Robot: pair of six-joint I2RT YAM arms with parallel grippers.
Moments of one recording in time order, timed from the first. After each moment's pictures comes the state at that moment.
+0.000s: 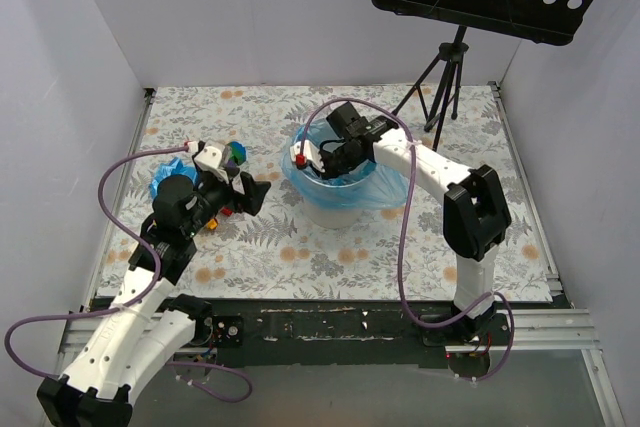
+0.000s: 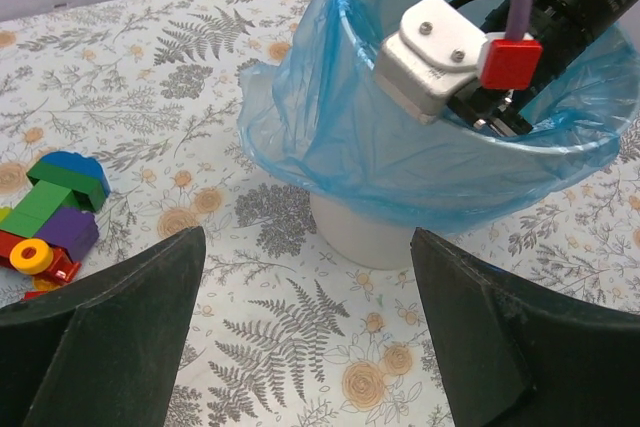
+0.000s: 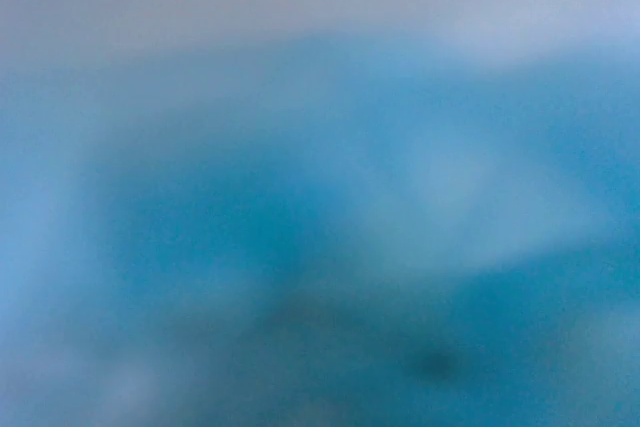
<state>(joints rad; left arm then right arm) -0.36 0.68 0.71 -0.17 0.21 -0.12 0.69 1.95 1.69 -0.89 -0.62 -0.97</state>
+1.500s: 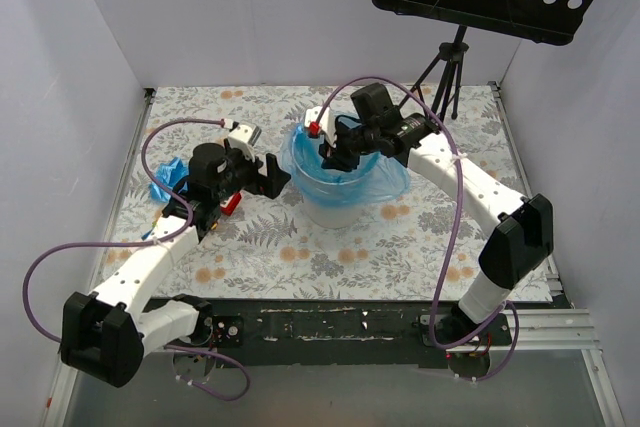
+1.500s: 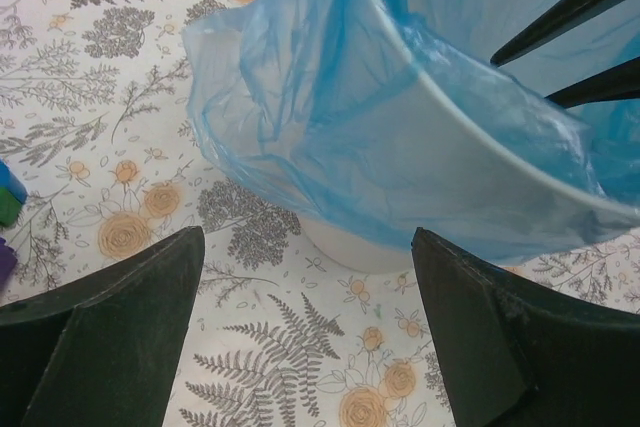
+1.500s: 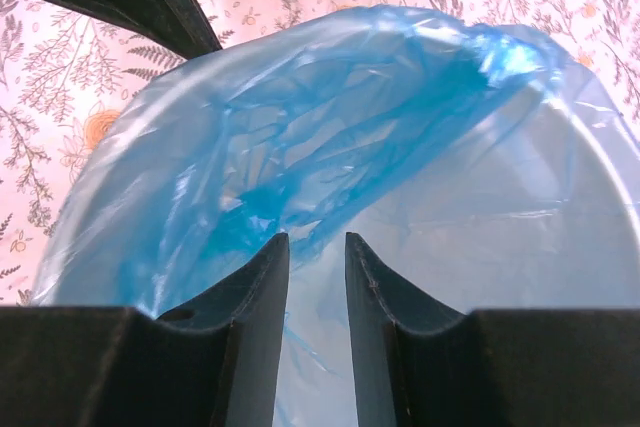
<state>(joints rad) -0.35 1.07 0.76 -0.02 0.32 -0.13 0.67 1.67 1.58 -0.66 -0.56 -0.68</state>
